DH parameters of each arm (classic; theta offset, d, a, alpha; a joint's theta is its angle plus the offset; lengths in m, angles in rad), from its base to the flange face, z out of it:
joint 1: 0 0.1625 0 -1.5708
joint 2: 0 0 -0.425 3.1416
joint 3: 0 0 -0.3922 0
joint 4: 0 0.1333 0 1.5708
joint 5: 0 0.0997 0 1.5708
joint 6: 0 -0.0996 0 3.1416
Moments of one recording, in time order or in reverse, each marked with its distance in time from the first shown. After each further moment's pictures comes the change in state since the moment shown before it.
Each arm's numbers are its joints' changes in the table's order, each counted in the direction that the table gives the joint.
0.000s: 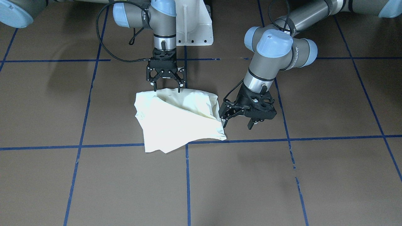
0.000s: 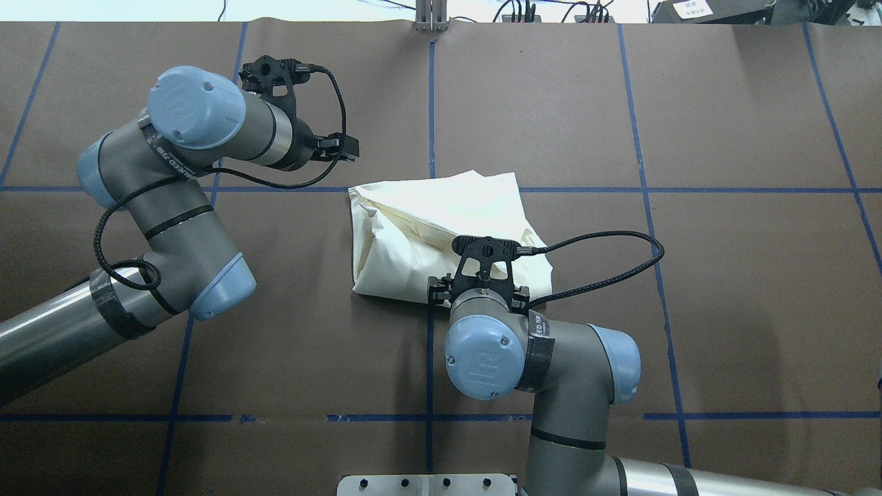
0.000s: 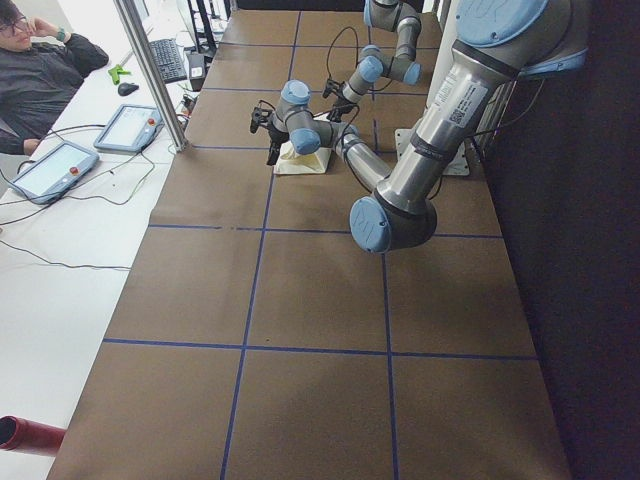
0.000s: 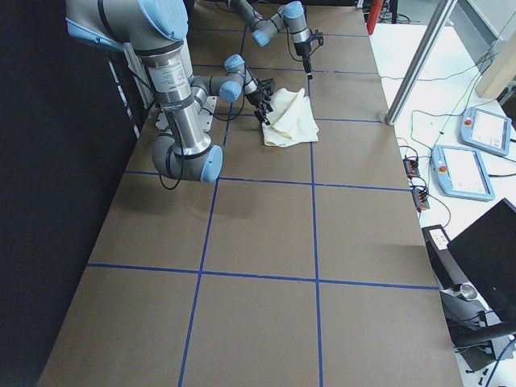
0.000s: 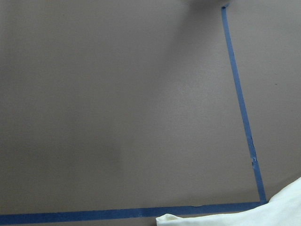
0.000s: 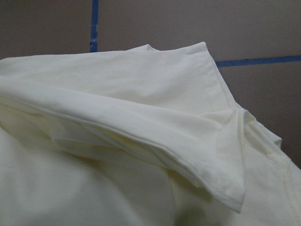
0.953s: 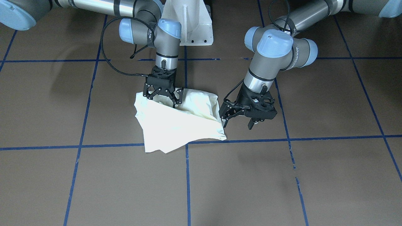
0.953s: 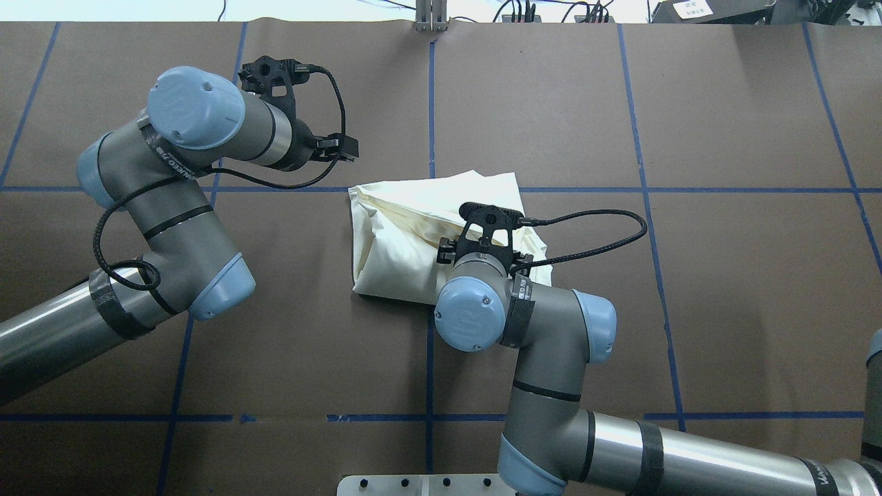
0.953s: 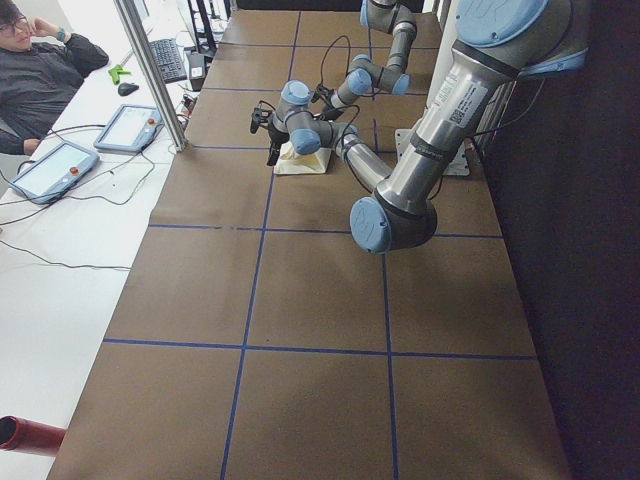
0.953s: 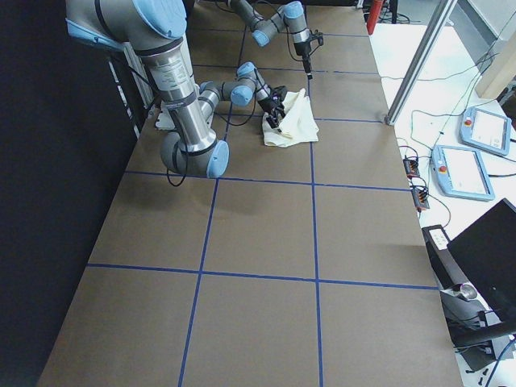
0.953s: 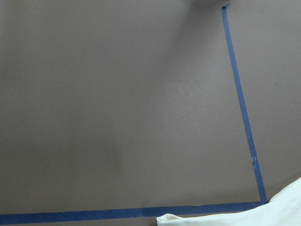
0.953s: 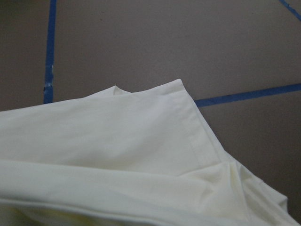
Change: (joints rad) left arm 0.000 -0.002 -0.001 0.000 0.000 0.000; right arm 0.092 -0.060 -0.159 0.011 -0.039 -0.022
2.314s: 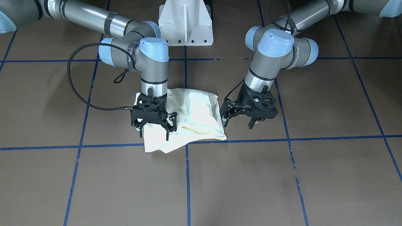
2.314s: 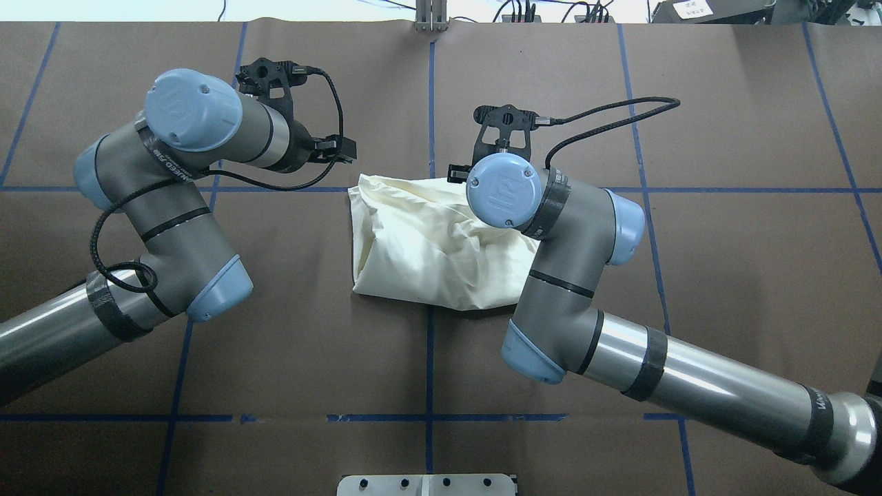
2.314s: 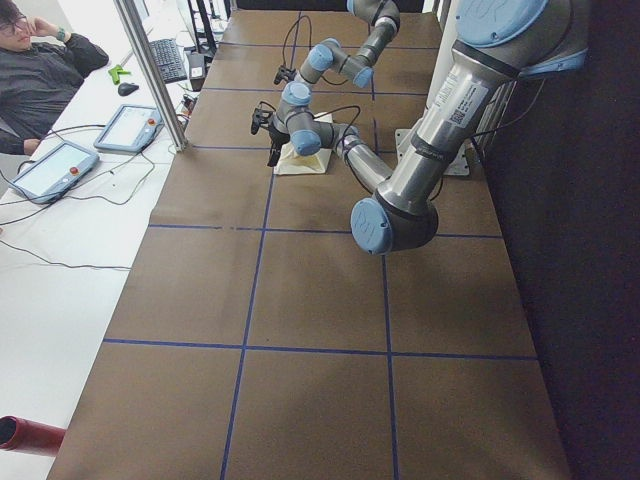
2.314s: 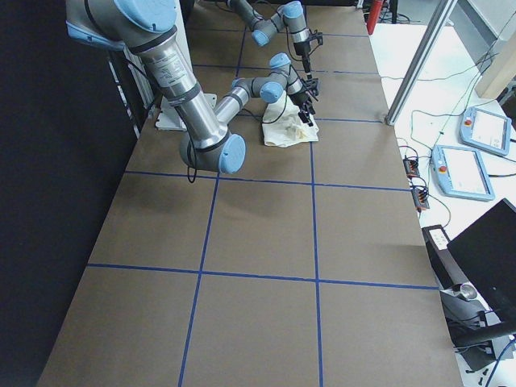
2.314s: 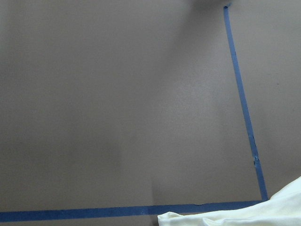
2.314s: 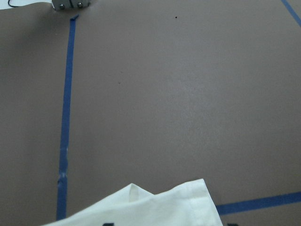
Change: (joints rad) left arm 0.001 -0.008 -0.006 -0.002 0.000 0.005; right arm 0.172 -0.039 -0.037 0.138 0.210 0.197
